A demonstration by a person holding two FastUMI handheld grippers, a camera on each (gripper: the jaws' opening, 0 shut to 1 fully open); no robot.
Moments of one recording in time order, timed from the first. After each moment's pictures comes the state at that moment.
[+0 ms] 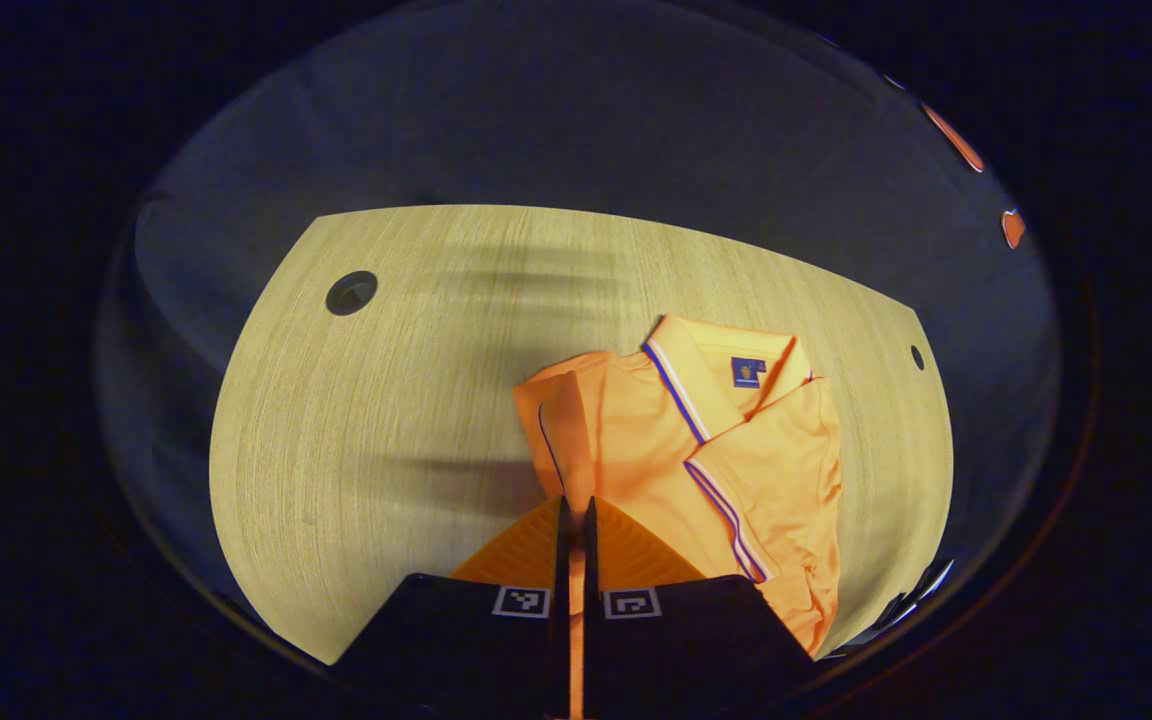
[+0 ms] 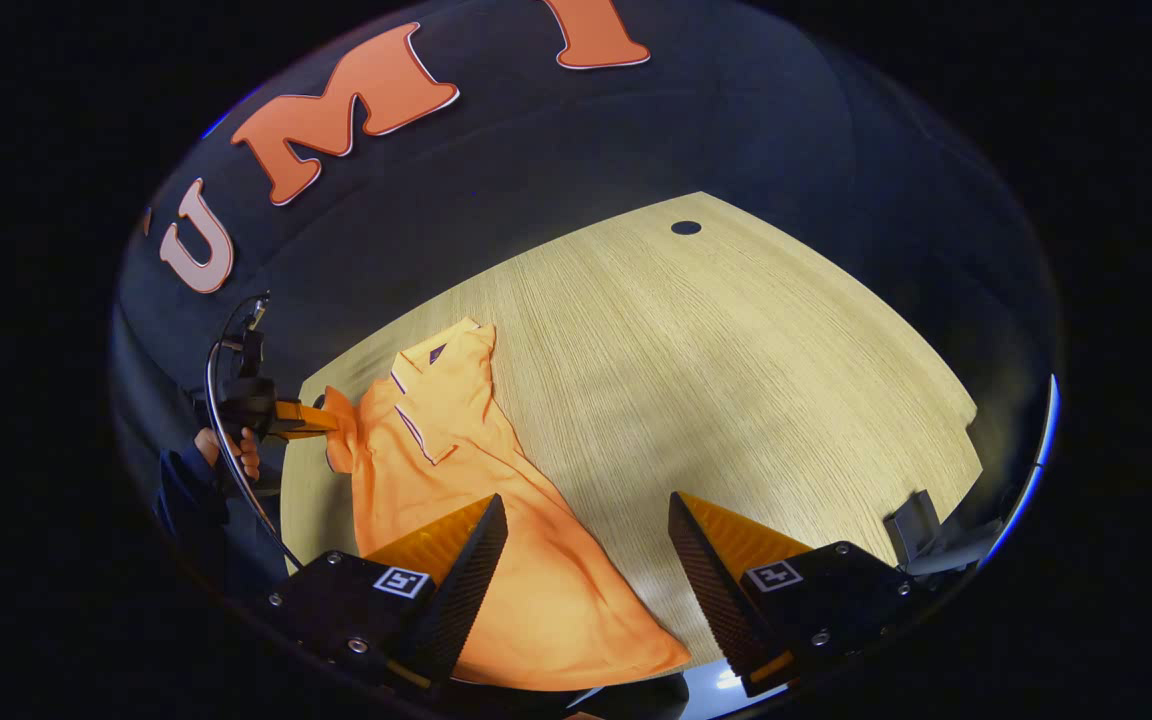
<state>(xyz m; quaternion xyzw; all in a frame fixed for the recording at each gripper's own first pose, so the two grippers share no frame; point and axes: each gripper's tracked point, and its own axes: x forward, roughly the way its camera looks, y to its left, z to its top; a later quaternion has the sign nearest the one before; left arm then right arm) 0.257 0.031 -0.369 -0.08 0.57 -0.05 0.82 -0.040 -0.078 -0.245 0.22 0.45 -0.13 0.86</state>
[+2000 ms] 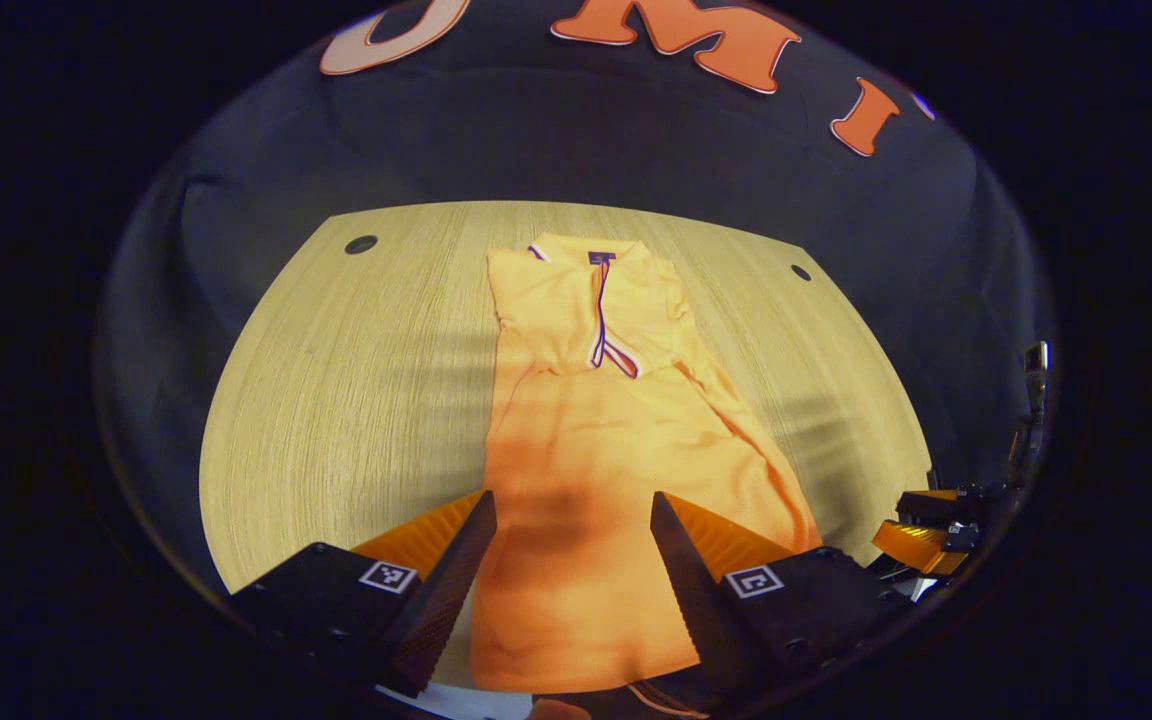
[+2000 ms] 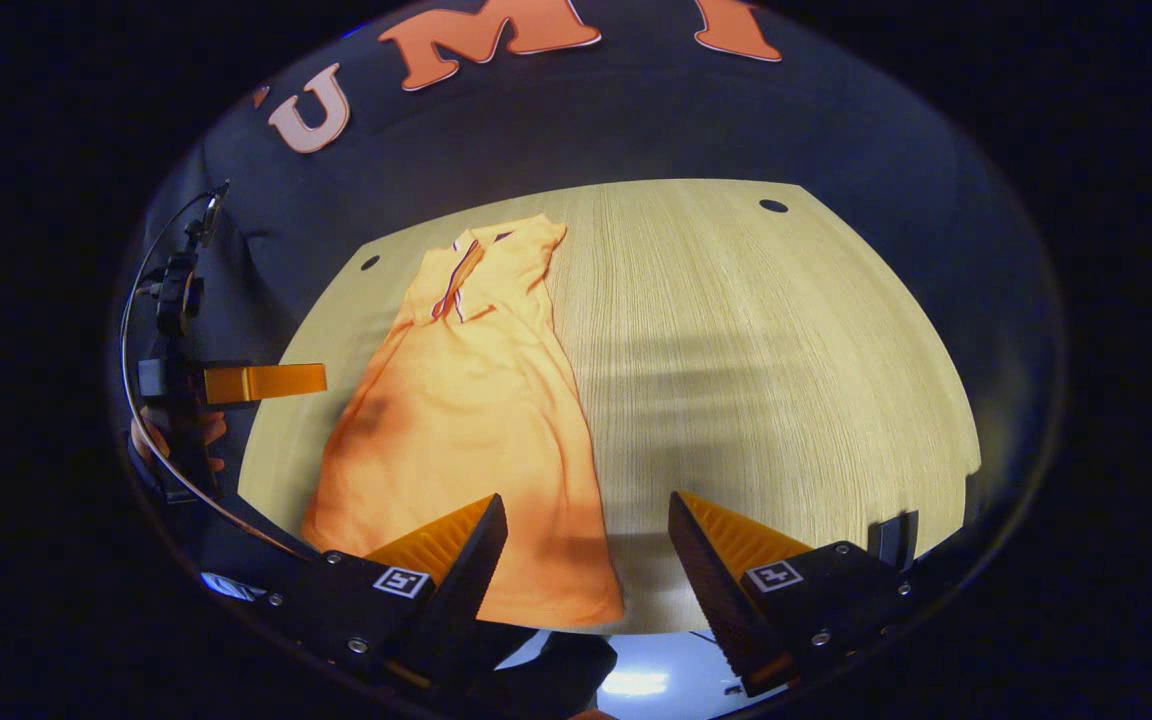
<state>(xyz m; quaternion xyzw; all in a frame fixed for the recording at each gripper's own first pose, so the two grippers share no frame) -0.006 -0.022 -0.311 -0.06 0.50 -0.10 0.86 -0.131 -0.050 -0.292 0.09 0.50 0.02 0.86</state>
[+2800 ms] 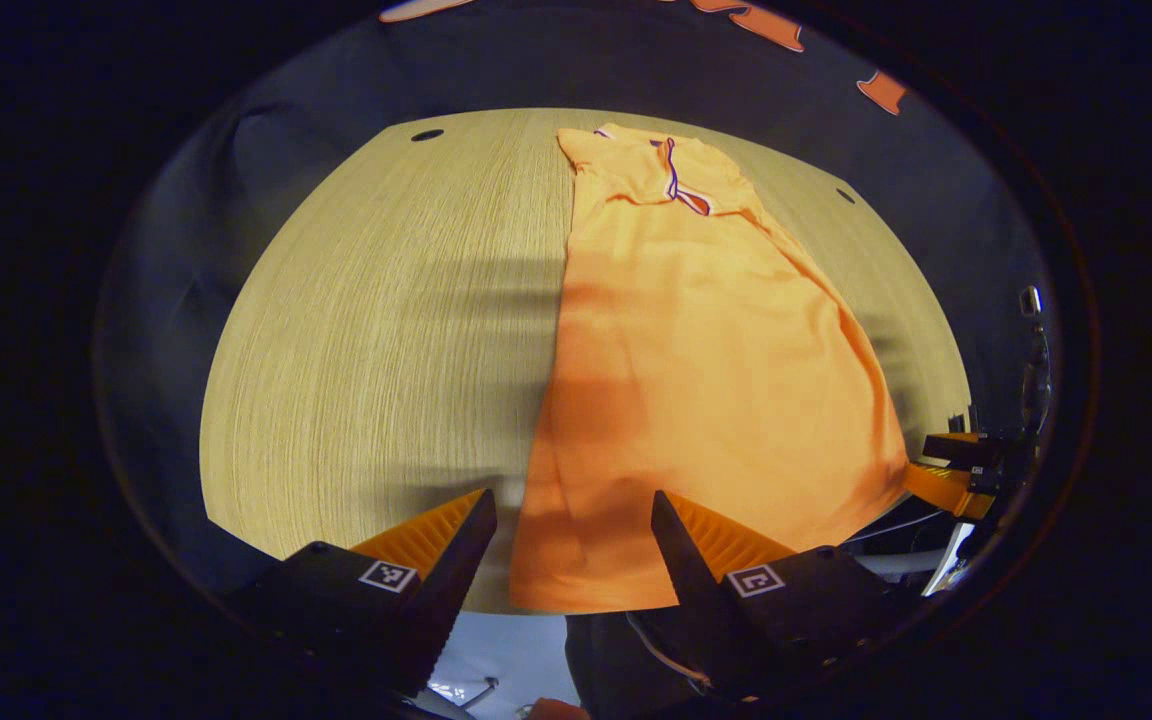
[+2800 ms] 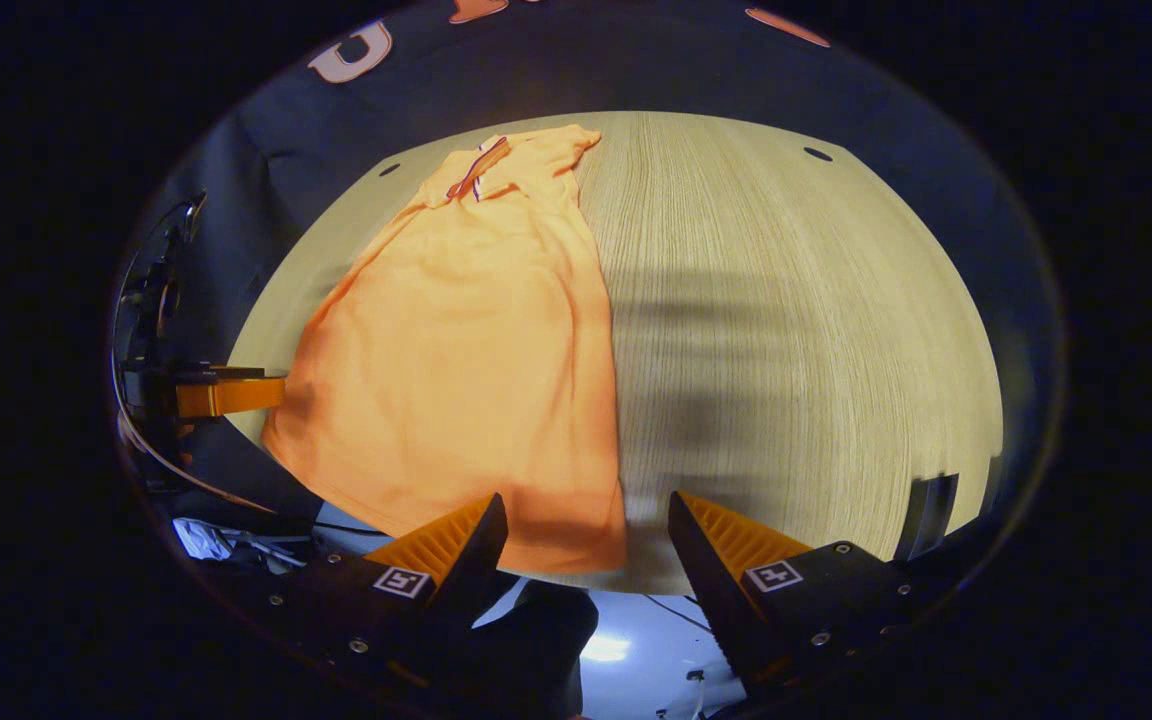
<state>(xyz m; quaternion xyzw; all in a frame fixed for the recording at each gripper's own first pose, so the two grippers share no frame) -0.134 0.029 -0.385 -0.03 0.59 -0.06 0.80 -0.193 -0.034 -0.356 0.05 0.58 0.07 0.81</state>
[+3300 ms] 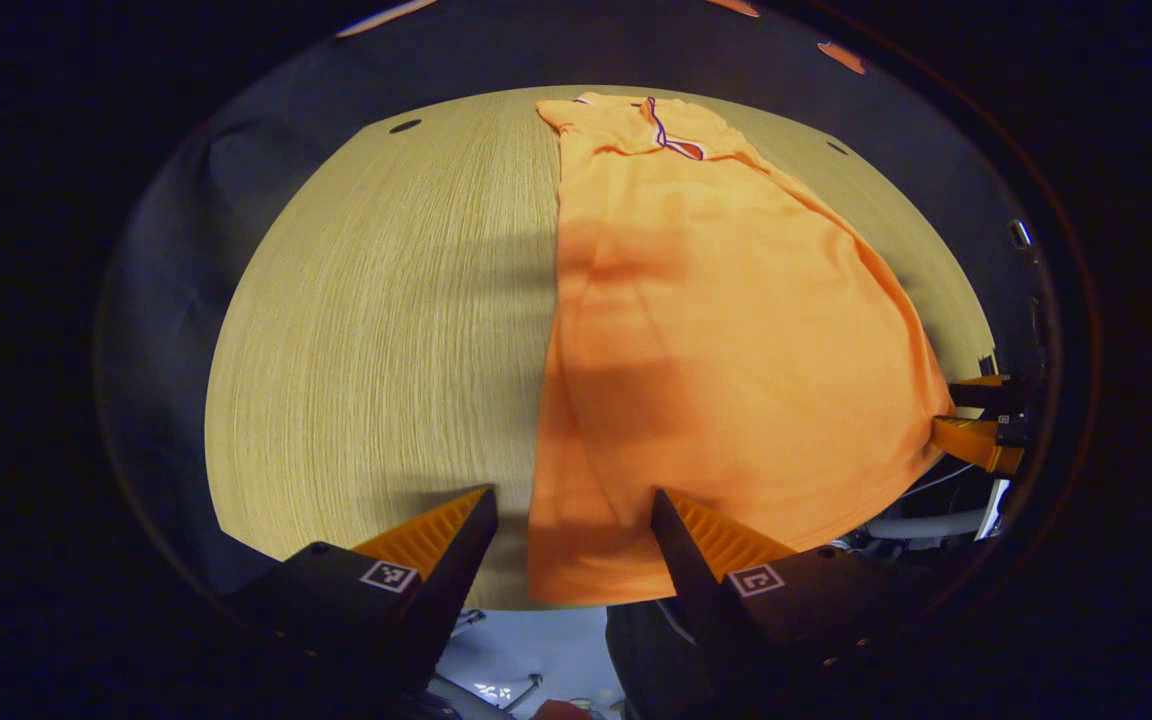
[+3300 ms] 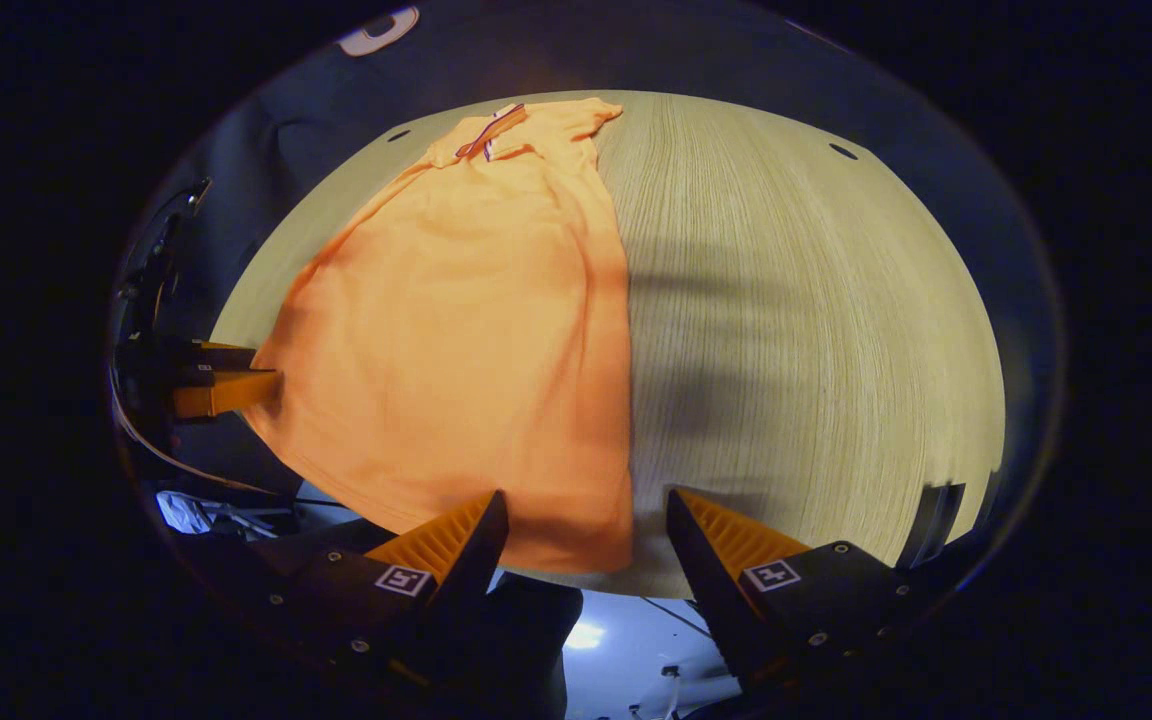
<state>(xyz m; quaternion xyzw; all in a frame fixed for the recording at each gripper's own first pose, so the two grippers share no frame) -0.153 0.035 -0.408 0.02 0.60 -0.07 0.80 -0.202 -0.030 -0.374 0.01 0.59 0.08 0.80</state>
